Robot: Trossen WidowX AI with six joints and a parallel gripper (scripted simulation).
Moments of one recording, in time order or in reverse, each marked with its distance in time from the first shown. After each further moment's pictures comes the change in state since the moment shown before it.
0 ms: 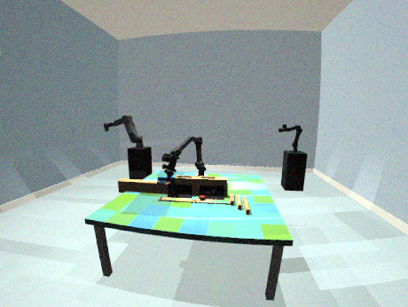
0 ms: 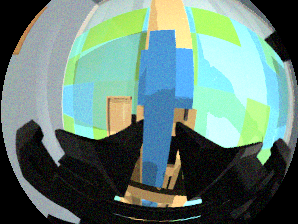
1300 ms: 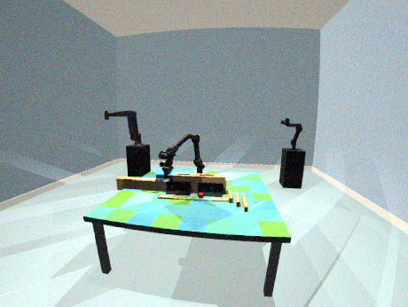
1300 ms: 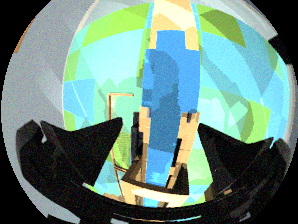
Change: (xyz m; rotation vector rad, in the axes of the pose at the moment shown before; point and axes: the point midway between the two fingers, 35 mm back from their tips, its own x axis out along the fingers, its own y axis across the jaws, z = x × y) arm 0.000 0.004 0.006 -0.022 0.061 0.006
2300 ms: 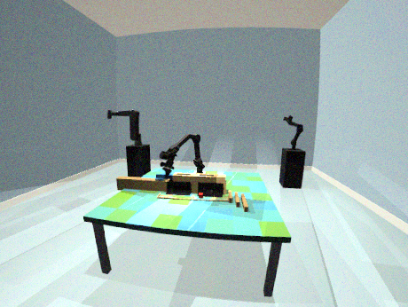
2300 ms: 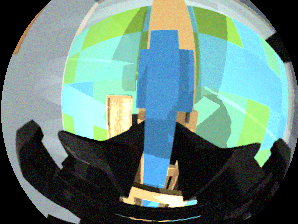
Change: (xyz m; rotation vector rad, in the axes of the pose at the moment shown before) arm 0.000 -0.002 -0.003 0.014 -0.040 -0.009
